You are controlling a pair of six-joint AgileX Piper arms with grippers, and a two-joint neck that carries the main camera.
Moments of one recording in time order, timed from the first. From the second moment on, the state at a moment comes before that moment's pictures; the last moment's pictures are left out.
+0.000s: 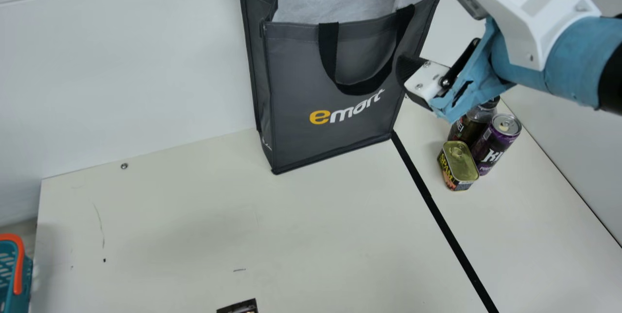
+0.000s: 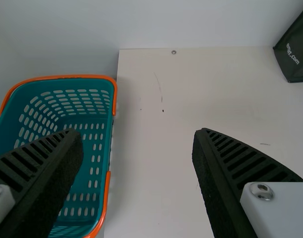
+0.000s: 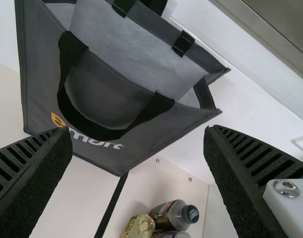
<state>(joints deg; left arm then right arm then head) -1.6 43.3 -69.0 -1.5 69.5 2.7 -2.0 77.5 -113.9 5.7 66.9 -38.3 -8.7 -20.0</state>
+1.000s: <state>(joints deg) -1.6 43.3 -69.0 -1.5 69.5 2.7 -2.5 88.7 -123.5 13.6 69.9 -57.9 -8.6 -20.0</state>
